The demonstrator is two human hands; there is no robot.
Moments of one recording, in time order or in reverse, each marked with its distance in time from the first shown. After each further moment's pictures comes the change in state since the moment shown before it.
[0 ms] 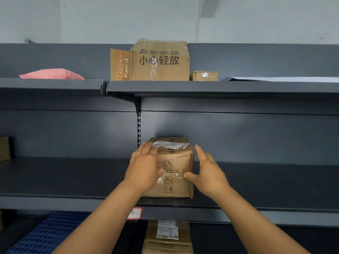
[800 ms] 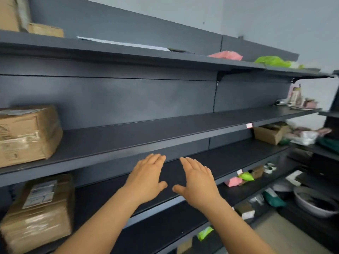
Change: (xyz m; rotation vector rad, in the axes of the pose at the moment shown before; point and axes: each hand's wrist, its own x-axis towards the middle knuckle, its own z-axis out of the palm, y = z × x) left_hand -0.154 0.318 0.098 -0.199 -0.415 0.570; right_hand -0.280 0.200 -0.155 -0.409 0.033 0.411
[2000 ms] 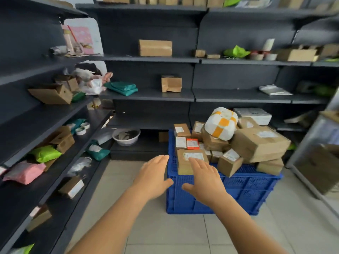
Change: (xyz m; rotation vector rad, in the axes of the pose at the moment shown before) left_hand 0.035 0.665 0.266 -0.290 -0.493 0.885; right_hand -0.409 0.517 -0.161 -0.190 0.116 1.103
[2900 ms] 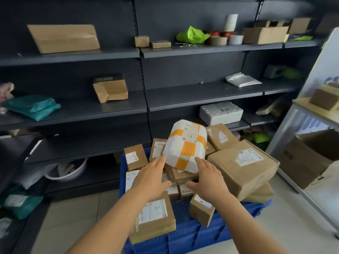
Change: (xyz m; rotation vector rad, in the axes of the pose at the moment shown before) left_hand 0.434 0.105 0.098 -0.040 -0.185 0.187; right_hand 0.305 0.286 -0.031 0.146 0.020 0.358
